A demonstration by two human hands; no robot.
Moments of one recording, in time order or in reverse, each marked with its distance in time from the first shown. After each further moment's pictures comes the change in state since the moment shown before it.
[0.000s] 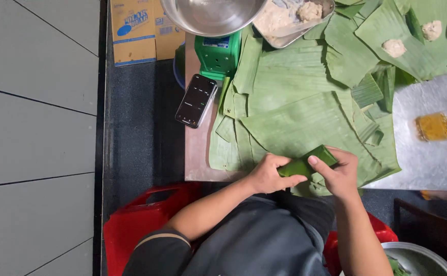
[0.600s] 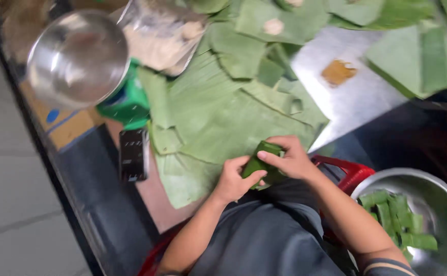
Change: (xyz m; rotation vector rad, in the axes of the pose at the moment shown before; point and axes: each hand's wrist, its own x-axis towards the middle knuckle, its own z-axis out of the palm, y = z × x) left_hand 0.021 0.007 0.019 -0.142 -0.211 -0.232; right_hand -0.015 -0.029 -0.015 0.037 0.144 0.071
